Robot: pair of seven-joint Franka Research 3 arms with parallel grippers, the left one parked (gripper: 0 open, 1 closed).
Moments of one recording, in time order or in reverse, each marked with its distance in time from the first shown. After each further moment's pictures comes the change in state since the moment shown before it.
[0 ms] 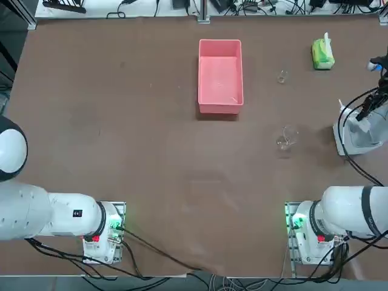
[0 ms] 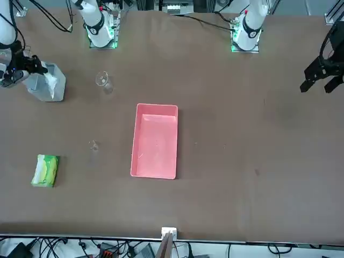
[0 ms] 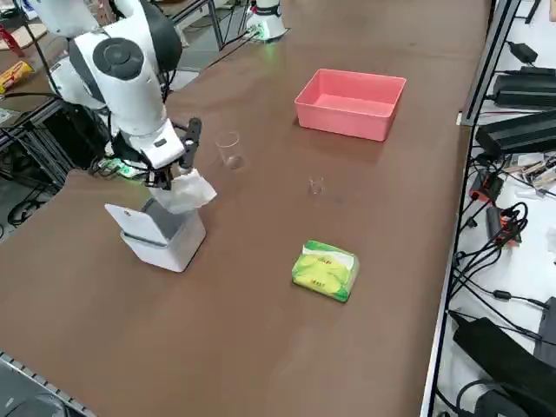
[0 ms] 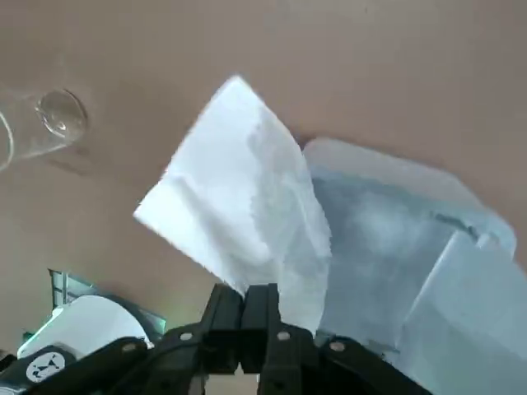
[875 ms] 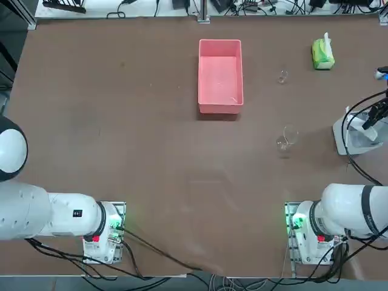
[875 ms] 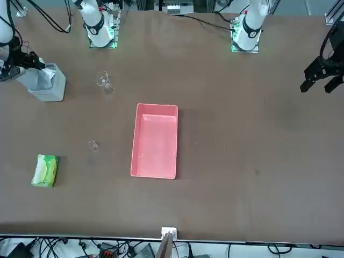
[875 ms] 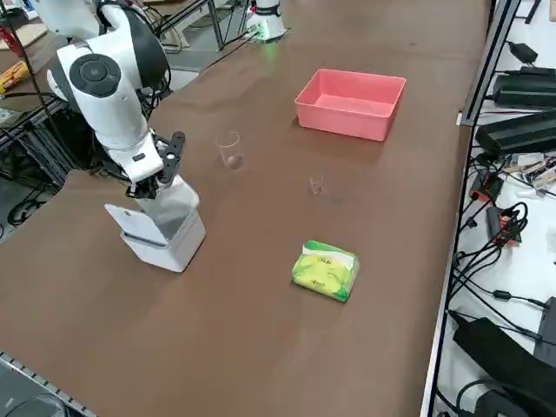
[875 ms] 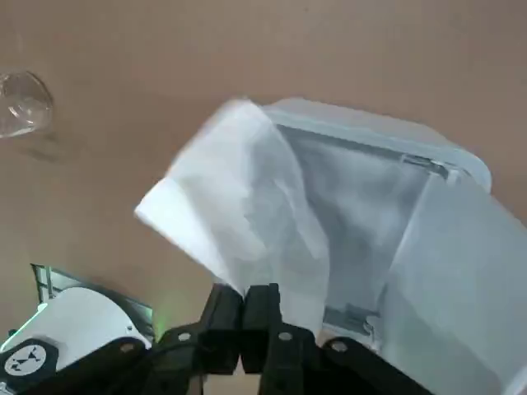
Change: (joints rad) arm -0.071 0.005 -0.002 -0.018 -0.032 0.023 0.000
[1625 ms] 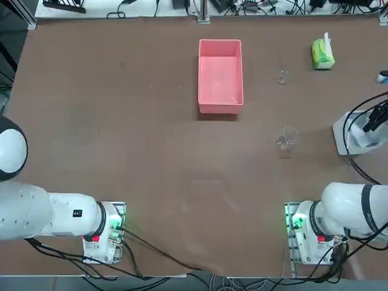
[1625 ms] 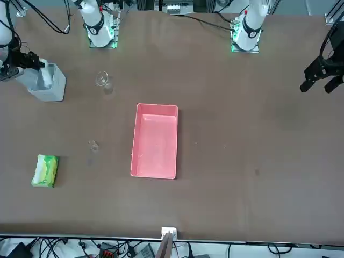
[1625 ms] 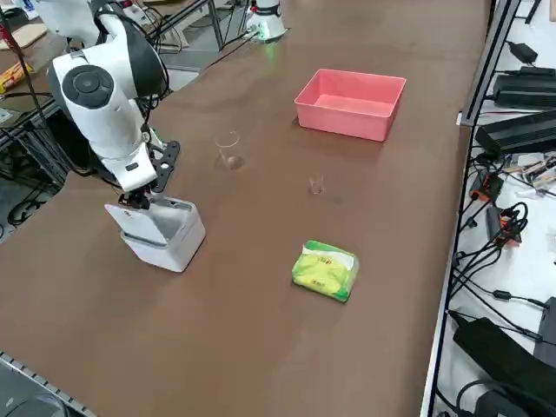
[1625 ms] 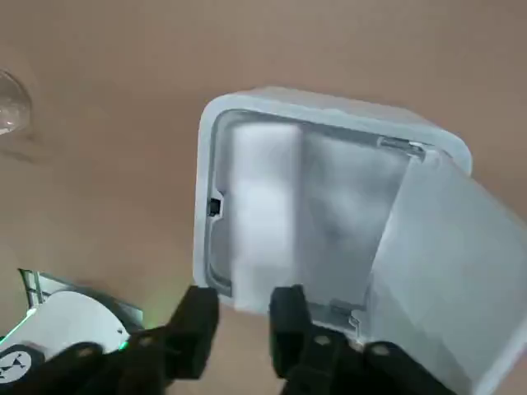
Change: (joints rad) arm -0.028 0.023 -0.001 0.000 -0.003 0.026 0.000
